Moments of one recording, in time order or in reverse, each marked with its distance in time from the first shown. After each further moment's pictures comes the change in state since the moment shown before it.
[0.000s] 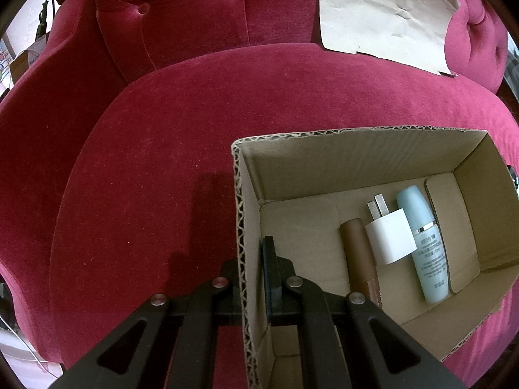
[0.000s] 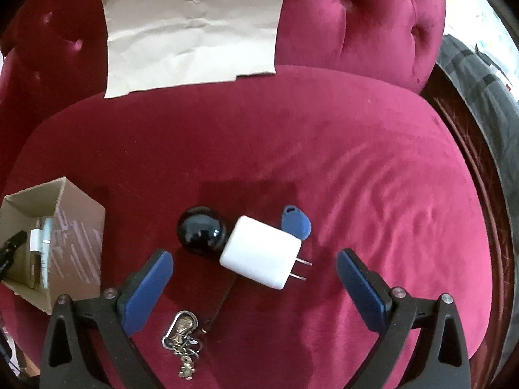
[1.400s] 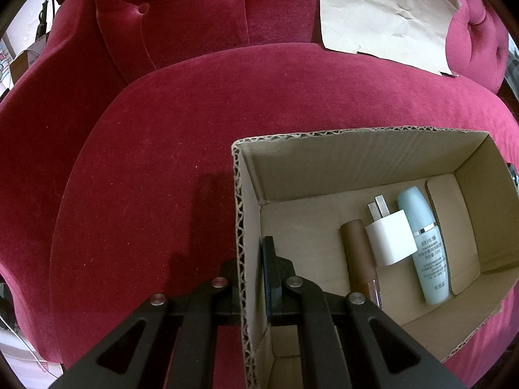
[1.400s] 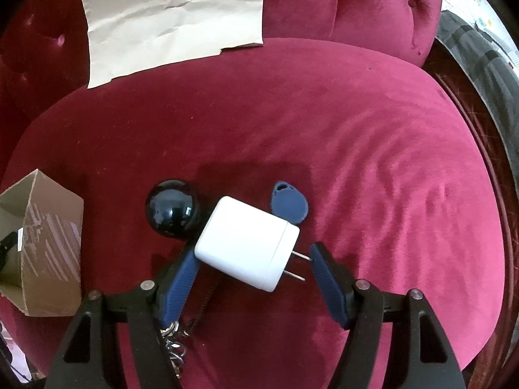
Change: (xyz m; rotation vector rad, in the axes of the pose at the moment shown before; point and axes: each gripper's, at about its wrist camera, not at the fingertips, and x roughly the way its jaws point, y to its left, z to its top) left arm 0.000 0.000 0.000 0.001 0.000 0.002; right arm 0.028 -0.014 -0.003 0.041 0.066 0.010
